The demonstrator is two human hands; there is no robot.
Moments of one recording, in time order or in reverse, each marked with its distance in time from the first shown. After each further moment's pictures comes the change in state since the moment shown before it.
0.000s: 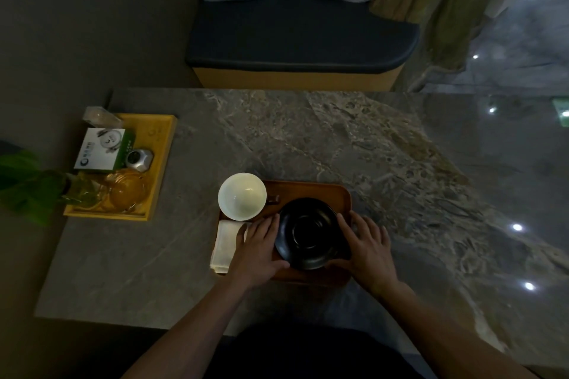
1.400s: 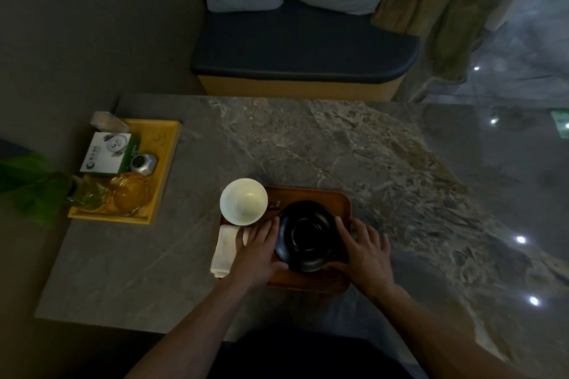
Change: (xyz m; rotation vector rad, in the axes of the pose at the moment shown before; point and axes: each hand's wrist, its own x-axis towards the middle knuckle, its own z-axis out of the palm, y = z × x) left_hand 0.005 0.001 -0.003 0.062 -0.022 -0.028; right_hand 0.004 -0.004 -0.006 -0.027 -0.003 0.022
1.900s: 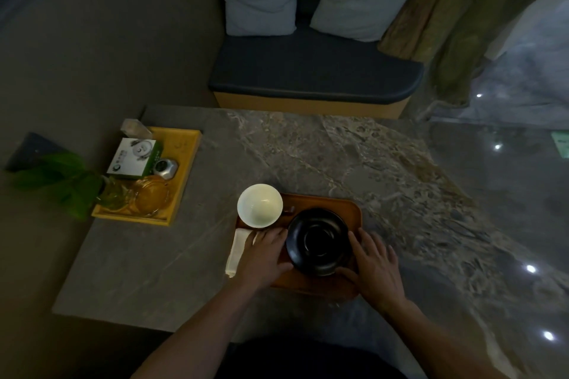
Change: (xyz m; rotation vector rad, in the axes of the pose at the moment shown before) left_hand -0.014 -0.010 -0.016 -0.073 0.113 0.074; right_hand -0.018 -0.012 -0.003 0.002 0.023 -0.011
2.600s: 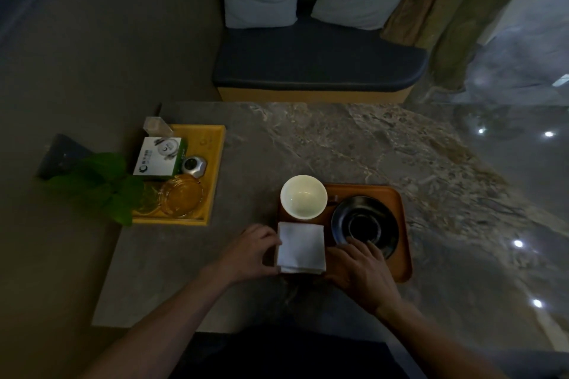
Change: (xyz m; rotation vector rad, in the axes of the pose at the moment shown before) left_hand -0.036 -0.131 -0.061 0.074 -0.138 0.284; right_hand -0.017 -0.129 0.030 -0.029 0.129 -0.242
